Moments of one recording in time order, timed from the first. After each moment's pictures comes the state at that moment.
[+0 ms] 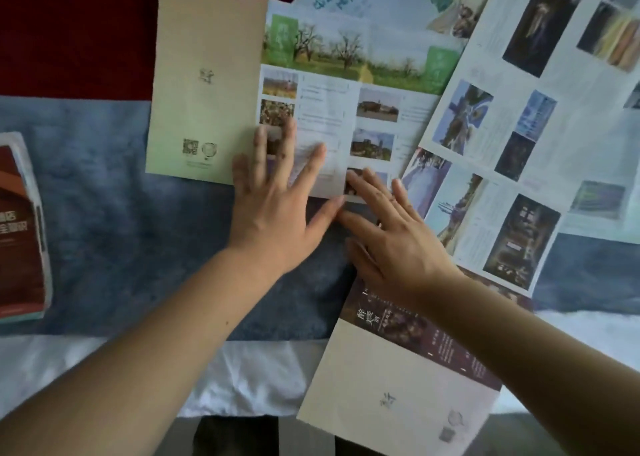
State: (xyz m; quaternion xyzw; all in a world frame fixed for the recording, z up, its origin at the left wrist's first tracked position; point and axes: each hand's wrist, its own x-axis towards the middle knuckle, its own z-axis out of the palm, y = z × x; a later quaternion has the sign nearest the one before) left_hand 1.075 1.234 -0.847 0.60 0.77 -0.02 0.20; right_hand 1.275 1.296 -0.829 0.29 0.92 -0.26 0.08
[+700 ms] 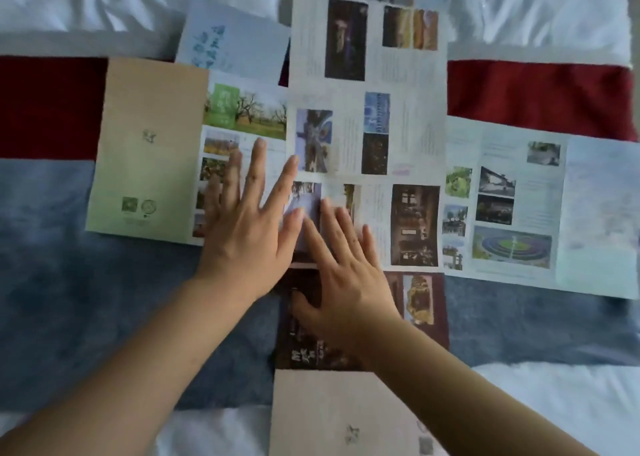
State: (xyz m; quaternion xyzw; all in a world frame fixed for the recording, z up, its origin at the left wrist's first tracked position) left_hand 1.101 1.286 -0.836 0.59 0.79 0.04 0.16; right_hand 1.276 1.309 -0.841 0.39 0.87 -0.29 0.11
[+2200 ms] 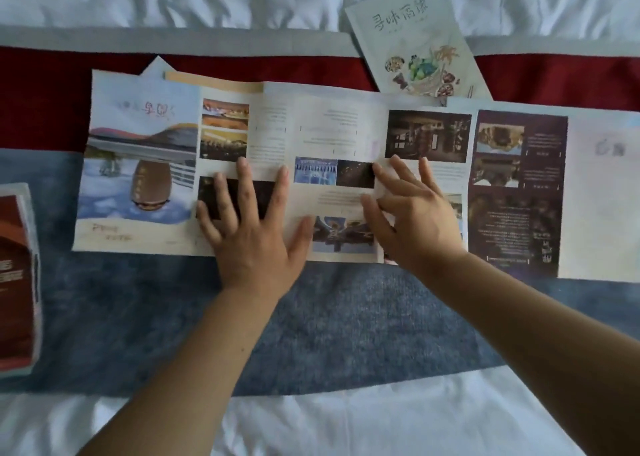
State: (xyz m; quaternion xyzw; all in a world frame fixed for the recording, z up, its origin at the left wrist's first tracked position) left_hand 1.063 1.235 -0.877 0.49 0.87 -0.01 0.11; right_hand 1.249 1.370 -0.843 0.40 0.89 -0.22 -0.04
